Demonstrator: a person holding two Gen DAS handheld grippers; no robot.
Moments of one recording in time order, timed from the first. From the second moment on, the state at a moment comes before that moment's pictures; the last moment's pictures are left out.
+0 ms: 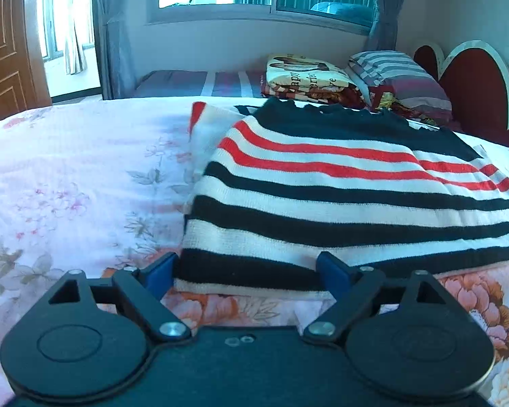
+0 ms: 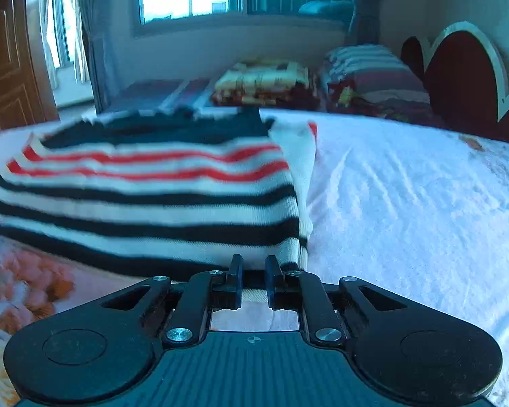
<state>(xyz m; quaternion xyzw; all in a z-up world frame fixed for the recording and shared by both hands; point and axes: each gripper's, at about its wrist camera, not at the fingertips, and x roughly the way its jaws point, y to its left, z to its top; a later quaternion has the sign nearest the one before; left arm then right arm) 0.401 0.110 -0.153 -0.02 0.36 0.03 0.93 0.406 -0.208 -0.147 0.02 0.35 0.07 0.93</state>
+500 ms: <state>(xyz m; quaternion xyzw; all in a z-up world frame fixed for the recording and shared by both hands) 0.363 0.129 -0.150 -0.25 0.35 -0.01 0.90 0.408 -0.164 -0.109 0.06 0.31 0.13 0.94</state>
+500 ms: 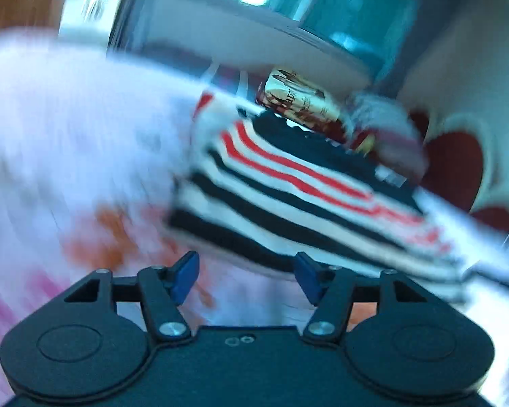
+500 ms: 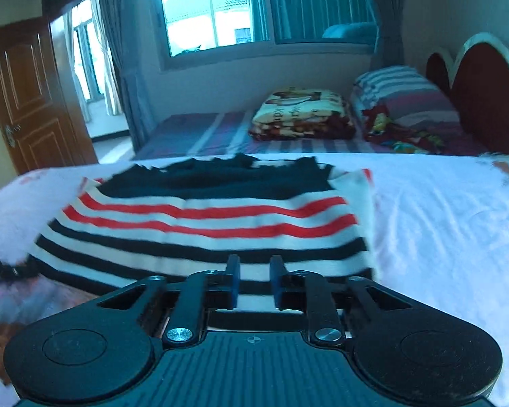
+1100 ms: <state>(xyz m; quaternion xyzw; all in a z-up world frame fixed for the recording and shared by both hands) 0.438 0.165 -0.201 -0.50 0.25 0.04 0.83 0.504 -0.090 -0.144 0.08 0.34 0.20 0.91</state>
